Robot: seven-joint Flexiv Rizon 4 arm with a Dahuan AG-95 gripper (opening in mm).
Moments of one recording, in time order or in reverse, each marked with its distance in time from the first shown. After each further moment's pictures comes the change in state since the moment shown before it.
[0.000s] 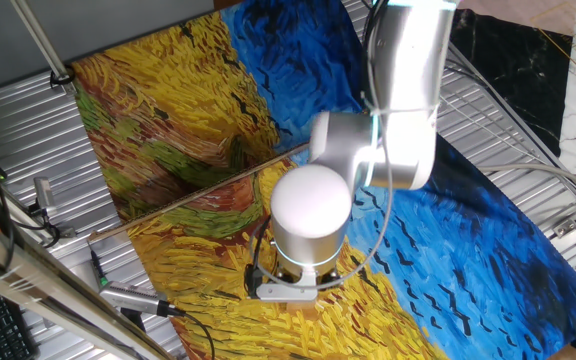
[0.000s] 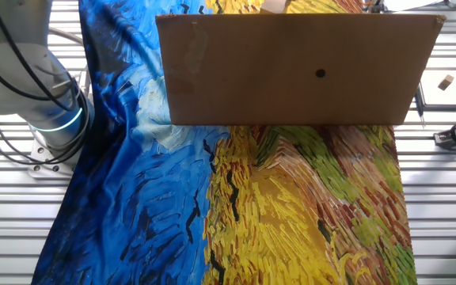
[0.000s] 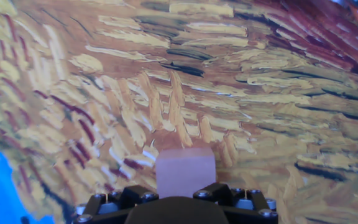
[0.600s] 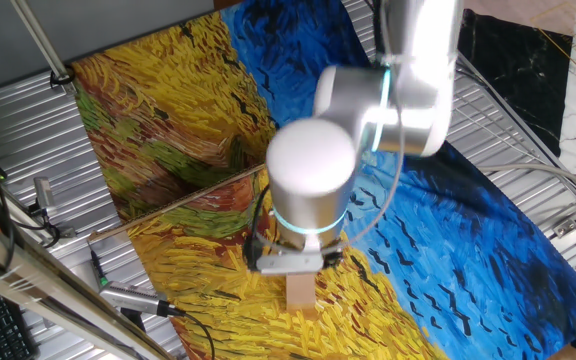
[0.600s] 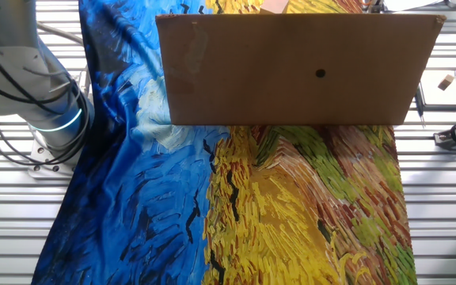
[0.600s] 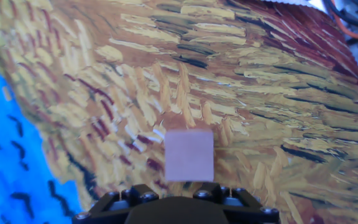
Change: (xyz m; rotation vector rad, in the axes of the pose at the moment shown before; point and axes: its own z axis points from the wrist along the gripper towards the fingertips) arm 0.025 0.008 -0.062 -0.011 -0.004 -0.034
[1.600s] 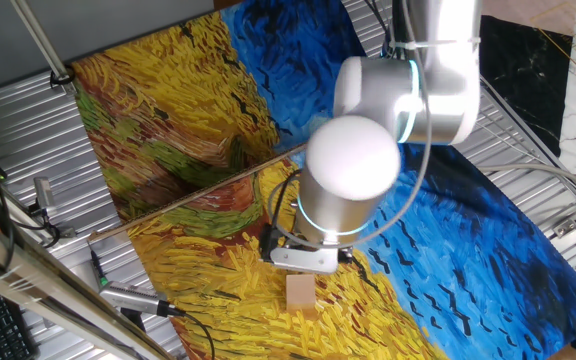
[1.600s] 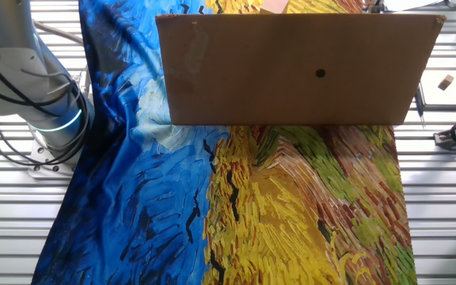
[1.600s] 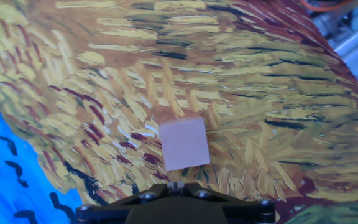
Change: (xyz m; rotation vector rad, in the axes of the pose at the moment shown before) arm -0.002 0.006 -0.011 0.096 0.036 0.182
